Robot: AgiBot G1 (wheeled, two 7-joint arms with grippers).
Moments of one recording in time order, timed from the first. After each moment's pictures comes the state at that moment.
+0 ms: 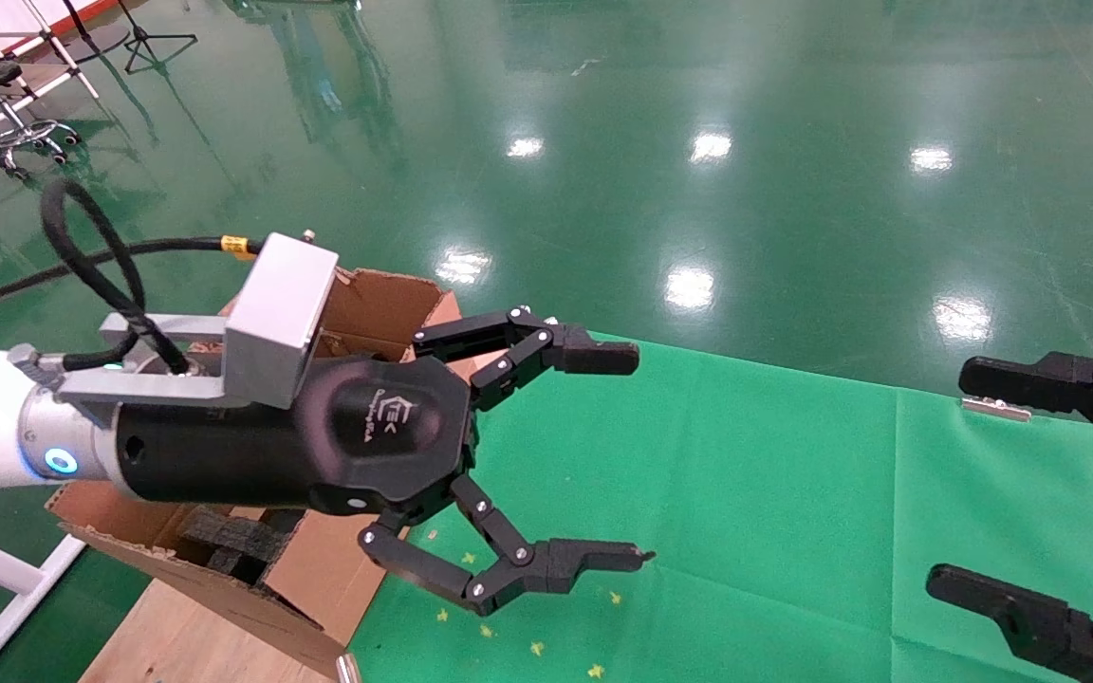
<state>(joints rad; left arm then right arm) -1.08 0.61 0.28 -1.28 0.73 1.49 -0.19 1.08 -0.58 -0.34 1.24 -0.68 -1.45 0.15</state>
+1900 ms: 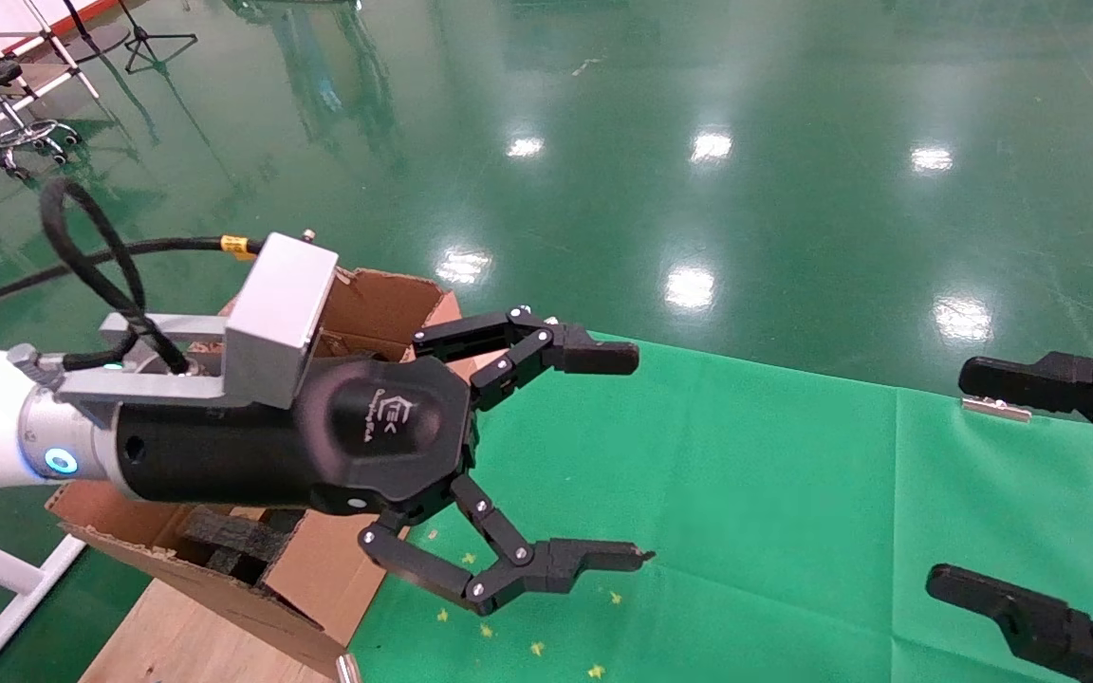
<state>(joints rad) -1.08 0.61 0.28 -1.28 0.73 1.49 -0.19 1.08 -0.58 -0.34 1.24 -0.68 -1.45 0.15</state>
